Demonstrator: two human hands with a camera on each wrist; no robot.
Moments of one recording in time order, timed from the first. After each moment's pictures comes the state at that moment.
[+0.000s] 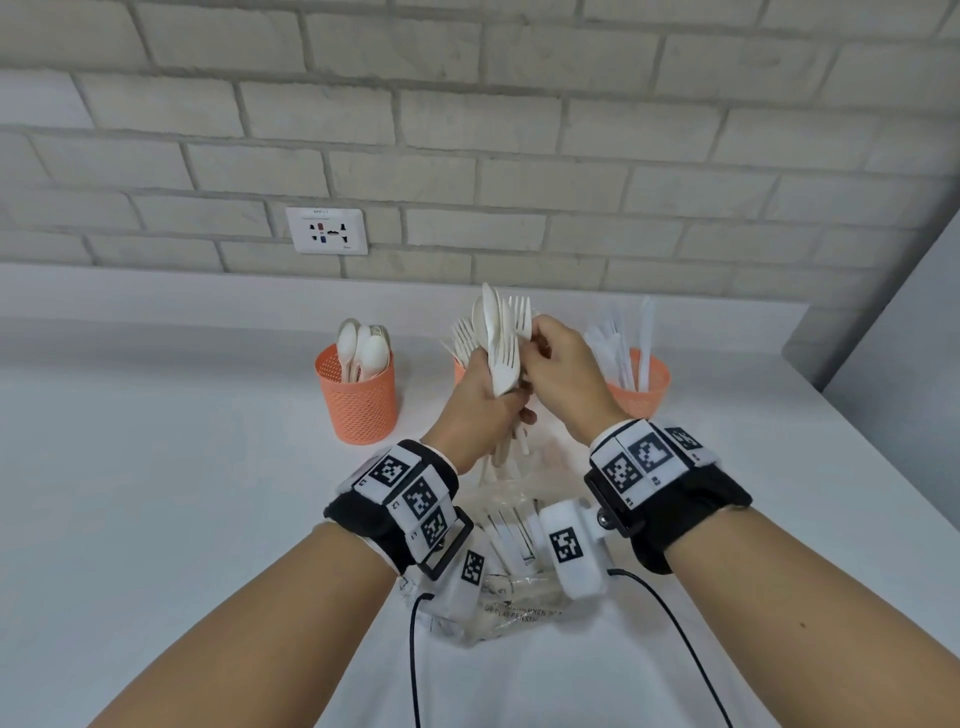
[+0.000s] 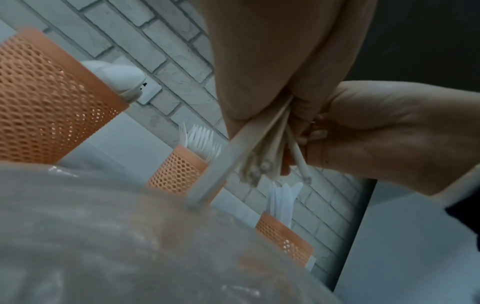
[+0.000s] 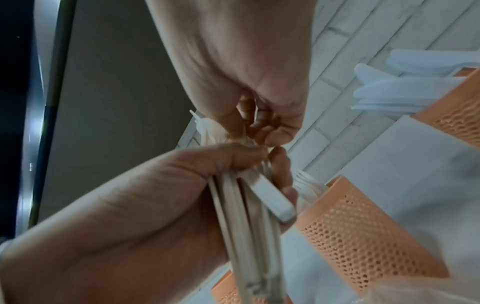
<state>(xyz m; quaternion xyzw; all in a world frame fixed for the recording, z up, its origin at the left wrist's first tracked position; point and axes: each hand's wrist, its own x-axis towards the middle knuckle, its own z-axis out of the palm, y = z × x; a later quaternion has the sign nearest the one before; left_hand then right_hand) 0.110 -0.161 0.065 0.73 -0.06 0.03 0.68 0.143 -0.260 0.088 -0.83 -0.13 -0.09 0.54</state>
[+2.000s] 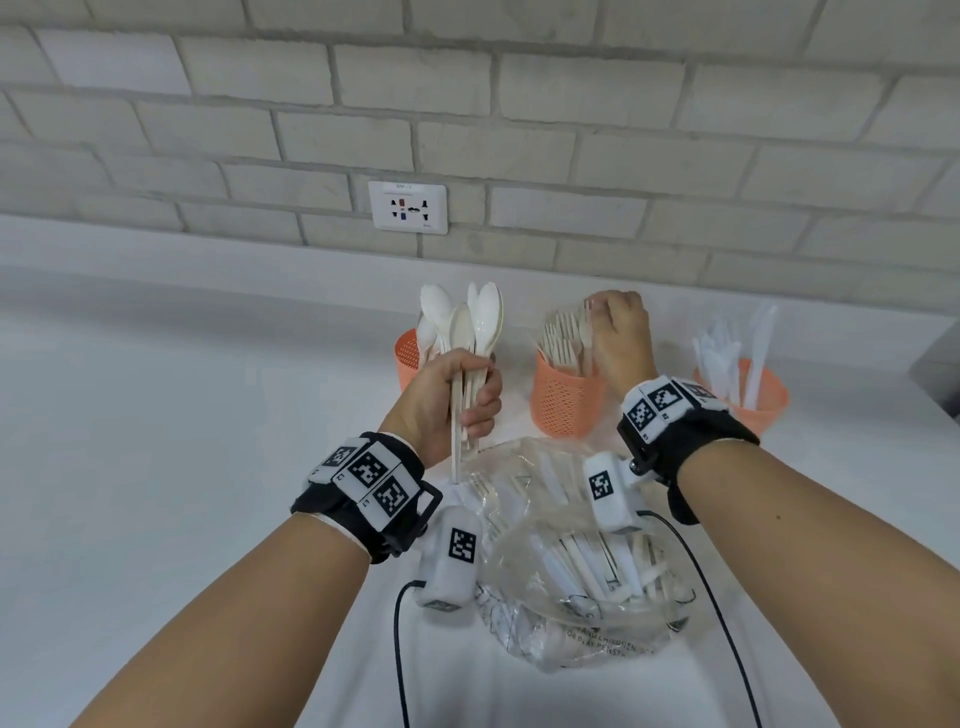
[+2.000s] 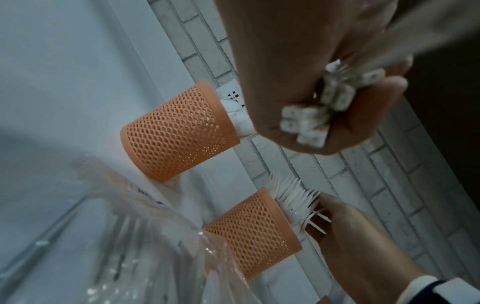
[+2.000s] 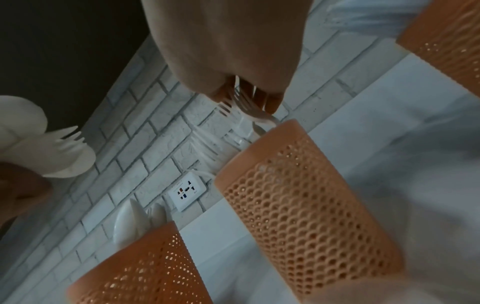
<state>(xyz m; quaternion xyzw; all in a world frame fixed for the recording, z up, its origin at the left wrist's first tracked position) 0.115 -0.052 0.057 0.47 0.00 -0.11 0.88 0.238 -0.220 0.048 -0.85 -0.10 -0.18 0.48</state>
